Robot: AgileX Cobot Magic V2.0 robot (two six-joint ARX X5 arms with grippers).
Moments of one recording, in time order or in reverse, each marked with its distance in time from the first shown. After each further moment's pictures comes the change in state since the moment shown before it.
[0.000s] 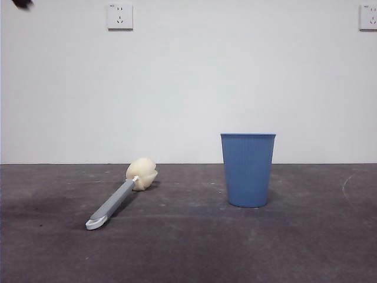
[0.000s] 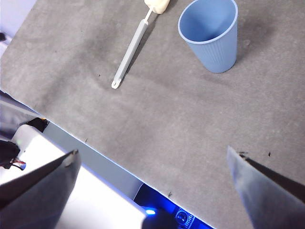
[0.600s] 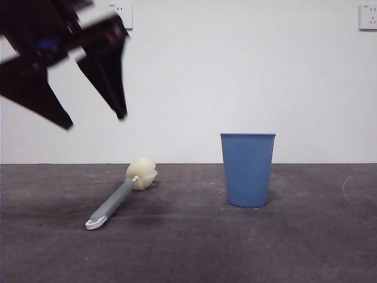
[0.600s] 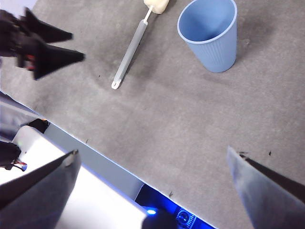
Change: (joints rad) left arm -0.340 0.426 0.000 0.338 -0.444 -0.241; right arm 0.000 0.000 0.000 0.000 0.000 0.011
